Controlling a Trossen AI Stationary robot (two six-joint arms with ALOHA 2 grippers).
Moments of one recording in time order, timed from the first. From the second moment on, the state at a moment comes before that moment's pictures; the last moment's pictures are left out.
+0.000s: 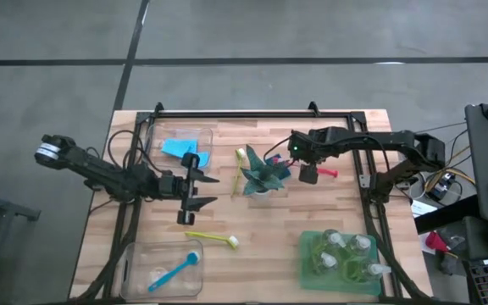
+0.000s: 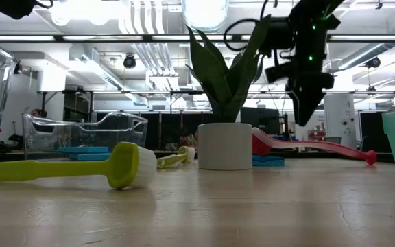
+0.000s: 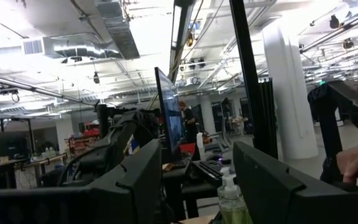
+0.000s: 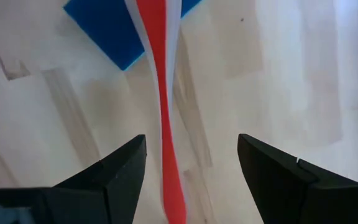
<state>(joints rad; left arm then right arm) -0.29 1.10 0.55 1.02 -0.14 0.23 -0.30 1.47 1.02 -0.94 0.17 -0.03</state>
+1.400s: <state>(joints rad) -0.29 1.10 0.55 1.04 -0.06 0.12 -0.33 1.47 0.82 -0.66 0.10 -0.06</state>
